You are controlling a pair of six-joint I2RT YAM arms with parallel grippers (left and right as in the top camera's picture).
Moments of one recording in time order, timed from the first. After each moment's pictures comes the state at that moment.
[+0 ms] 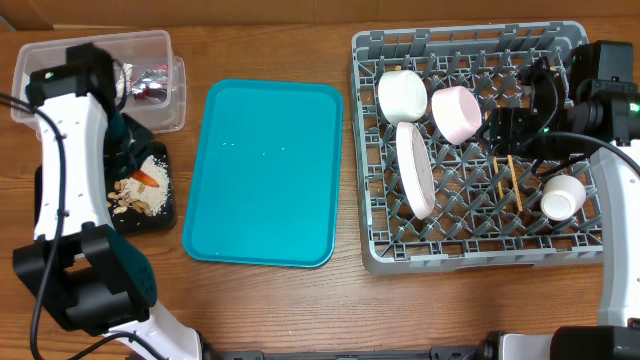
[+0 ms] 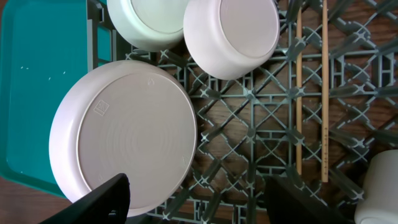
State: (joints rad) left arm 0.28 1.87 1.73 -1.41 -0.14 -0.70; right arm -0.13 1.53 1.60 -1.27 -0.33 -0.06
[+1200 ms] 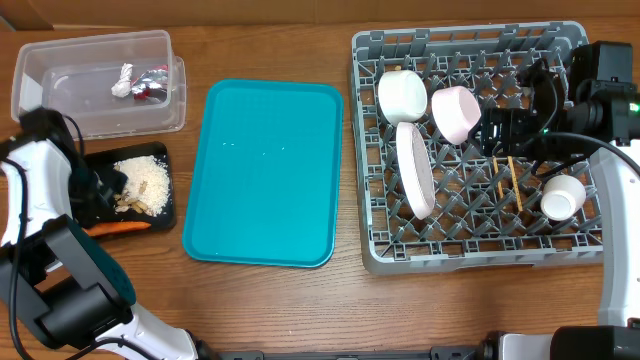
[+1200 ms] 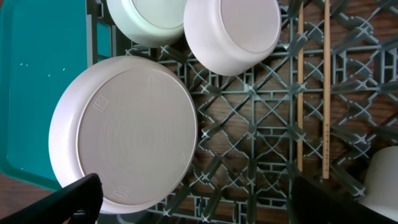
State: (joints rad) left arm 0.52 1.87 1.46 -1.10 -0.09 -0.57; right arm -0.13 1.53 1.60 -1.28 -0.33 -0.06
